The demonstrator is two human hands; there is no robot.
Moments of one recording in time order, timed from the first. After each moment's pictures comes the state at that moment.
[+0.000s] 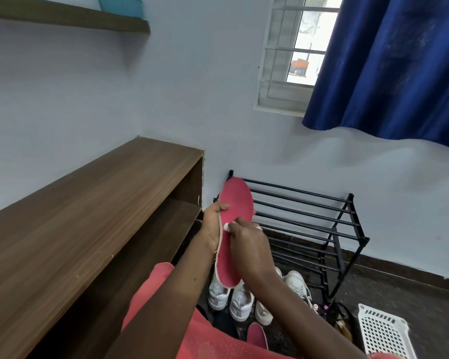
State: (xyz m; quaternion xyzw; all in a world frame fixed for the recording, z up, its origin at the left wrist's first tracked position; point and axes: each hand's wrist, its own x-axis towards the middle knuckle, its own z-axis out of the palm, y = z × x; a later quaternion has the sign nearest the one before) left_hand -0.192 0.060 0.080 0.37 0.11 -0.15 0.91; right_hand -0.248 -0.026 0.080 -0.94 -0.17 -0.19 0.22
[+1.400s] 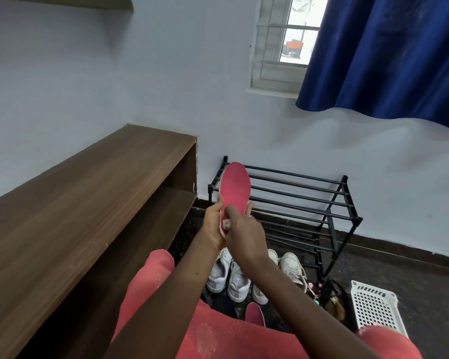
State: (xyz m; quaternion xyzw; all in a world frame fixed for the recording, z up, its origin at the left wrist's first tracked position) left_hand -0.188 0.049 0.033 0.28 0.11 -0.21 0.93; right_hand -0.248 -0.028 0.068 -0.95 -0.15 -0.19 0.22
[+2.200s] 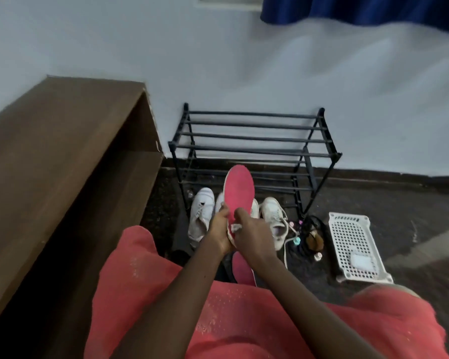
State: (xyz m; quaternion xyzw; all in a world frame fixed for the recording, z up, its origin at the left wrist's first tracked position) left_hand -0.192 -0.030 -0.085 0.38 0.26 -0.28 0.84; right_hand -0.251 -0.100 -0.039 -0.96 0.01 -0.02 0.27
